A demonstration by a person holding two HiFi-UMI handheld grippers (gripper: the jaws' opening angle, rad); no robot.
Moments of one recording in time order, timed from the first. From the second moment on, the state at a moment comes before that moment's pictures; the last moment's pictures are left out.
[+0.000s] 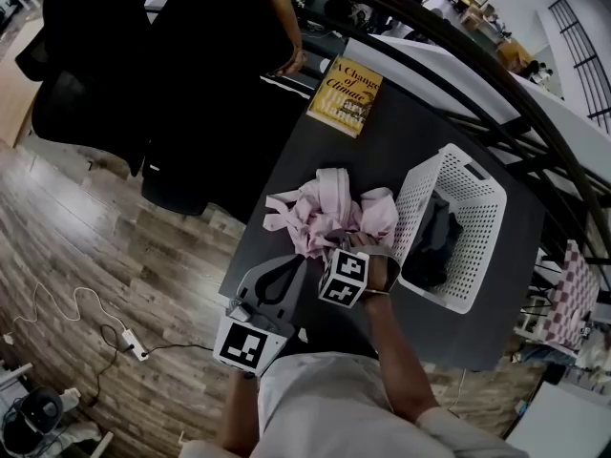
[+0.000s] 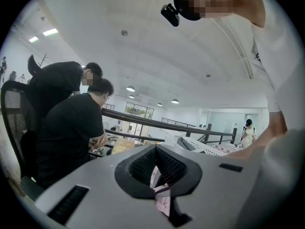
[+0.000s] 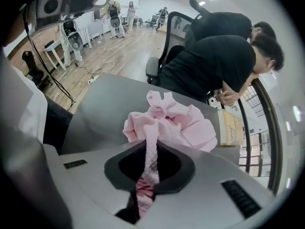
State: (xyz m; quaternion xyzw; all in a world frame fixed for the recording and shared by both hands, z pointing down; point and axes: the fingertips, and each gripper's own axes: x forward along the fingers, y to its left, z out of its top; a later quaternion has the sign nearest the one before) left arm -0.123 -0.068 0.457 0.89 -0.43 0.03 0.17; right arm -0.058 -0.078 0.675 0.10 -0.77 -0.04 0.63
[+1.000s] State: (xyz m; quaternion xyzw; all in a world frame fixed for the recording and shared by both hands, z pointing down) left arm -0.112 -0.068 0.437 0.89 -0.43 0.04 0.14; right arm -0.079 -0.092 0.579 0.20 -0.88 0.07 0.42
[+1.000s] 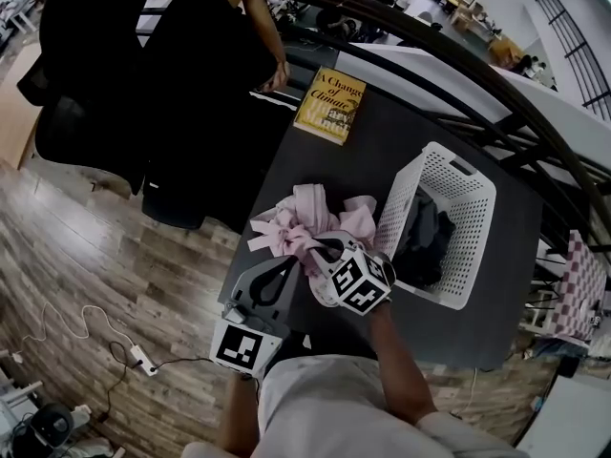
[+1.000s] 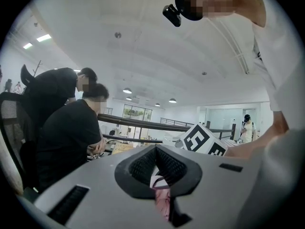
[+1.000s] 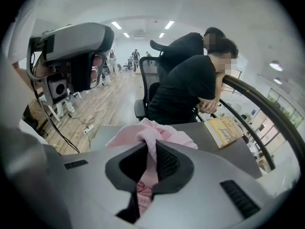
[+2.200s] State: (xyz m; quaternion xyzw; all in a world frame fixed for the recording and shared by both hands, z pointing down) left arm -0.073 -0.063 0.392 0.92 -0.38 0.06 0.08; right arm -0.047 -0.090 0.463 0.28 -0.93 0.08 0.23
